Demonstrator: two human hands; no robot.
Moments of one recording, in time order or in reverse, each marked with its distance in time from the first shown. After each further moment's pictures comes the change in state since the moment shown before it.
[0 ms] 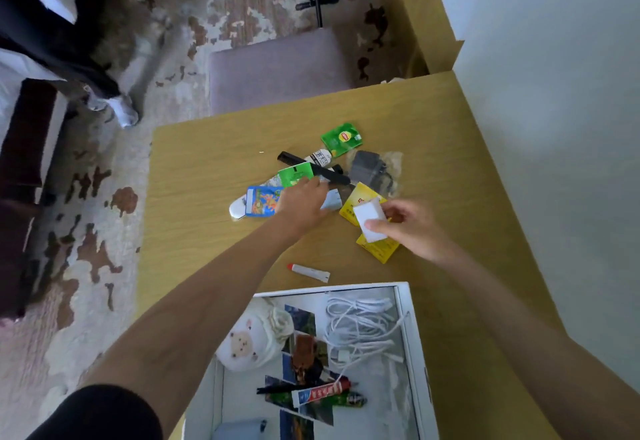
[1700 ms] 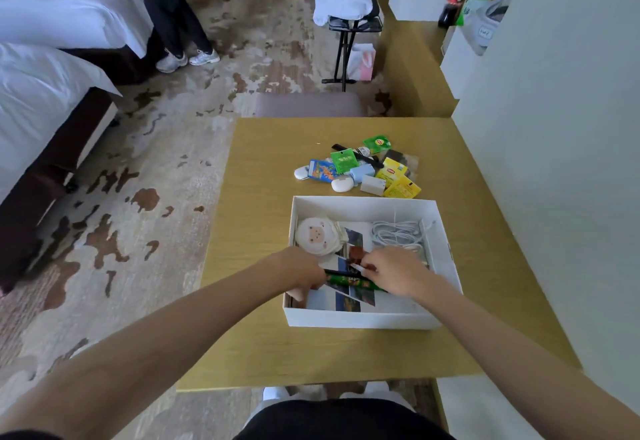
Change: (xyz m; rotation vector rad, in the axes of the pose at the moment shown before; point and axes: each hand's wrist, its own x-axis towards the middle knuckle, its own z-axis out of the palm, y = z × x) left_hand -0.319 -0.012 -0.002 0.281 -0.412 0.379; right_hand -0.193 -0.002 0.159 -1.244 -0.184 -0.347
